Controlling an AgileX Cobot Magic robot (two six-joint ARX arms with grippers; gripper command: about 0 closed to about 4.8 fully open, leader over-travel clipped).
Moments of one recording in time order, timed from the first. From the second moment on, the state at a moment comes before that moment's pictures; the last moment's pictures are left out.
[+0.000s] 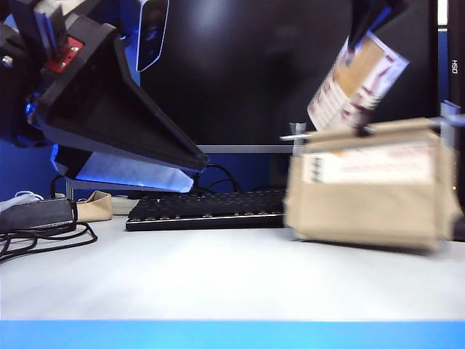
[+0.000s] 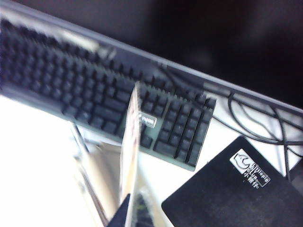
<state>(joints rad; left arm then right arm) -0.71 1.14 0.42 0.16 0.62 0.04 0.24 1.65 1.86 -0.92 -0.08 -0.22</state>
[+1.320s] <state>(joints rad) -0.71 1.14 0.42 0.16 0.62 0.05 0.02 1.36 1.05 -0.39 -0.30 -0.08</state>
